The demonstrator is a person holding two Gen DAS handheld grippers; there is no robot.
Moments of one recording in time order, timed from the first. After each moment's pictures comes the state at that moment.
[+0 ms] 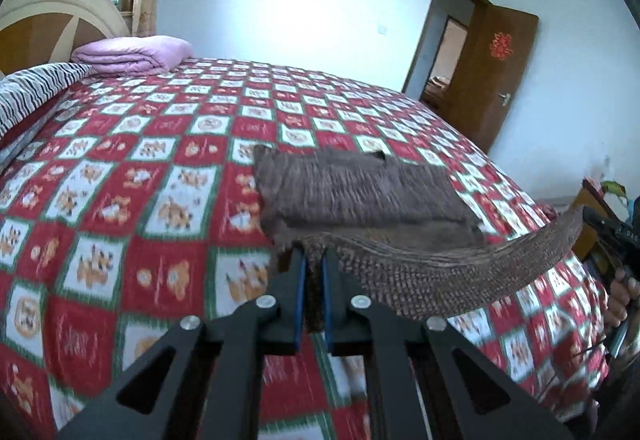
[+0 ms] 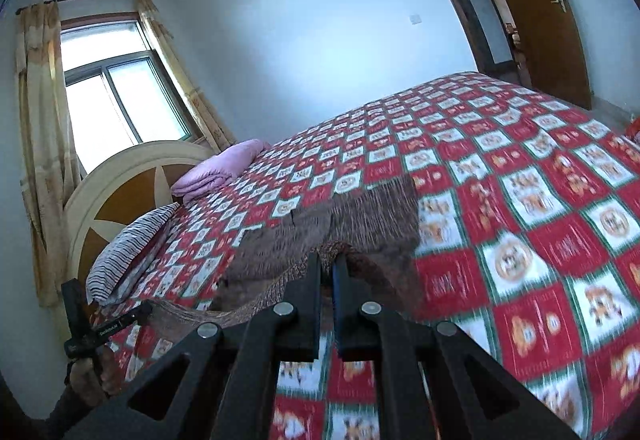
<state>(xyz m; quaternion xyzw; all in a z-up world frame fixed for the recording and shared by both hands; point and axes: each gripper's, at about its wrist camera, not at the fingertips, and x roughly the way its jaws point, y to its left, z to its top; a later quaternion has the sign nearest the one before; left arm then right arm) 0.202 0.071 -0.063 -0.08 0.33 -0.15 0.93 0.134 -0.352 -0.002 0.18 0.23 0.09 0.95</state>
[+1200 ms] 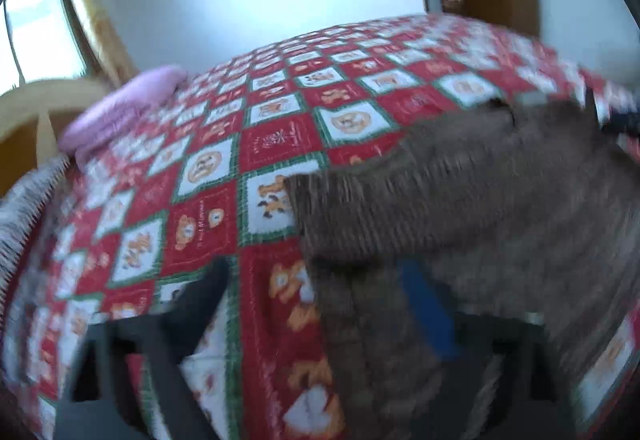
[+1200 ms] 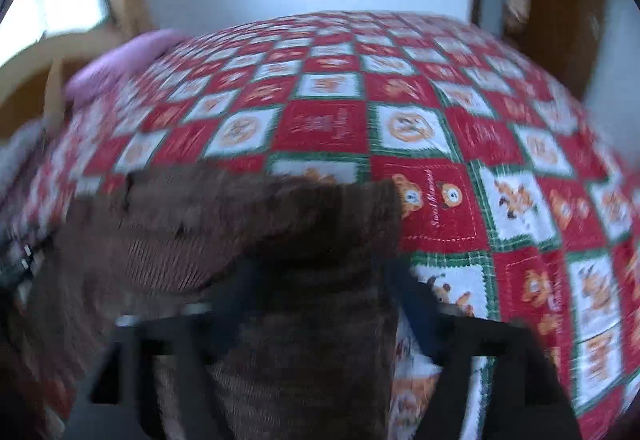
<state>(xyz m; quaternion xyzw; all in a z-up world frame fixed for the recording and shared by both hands) 0.375 0.003 -0.136 0.18 0.35 -0.07 0.92 0.430 -0.319 -0.103 -0.04 0.40 0.01 0.92</state>
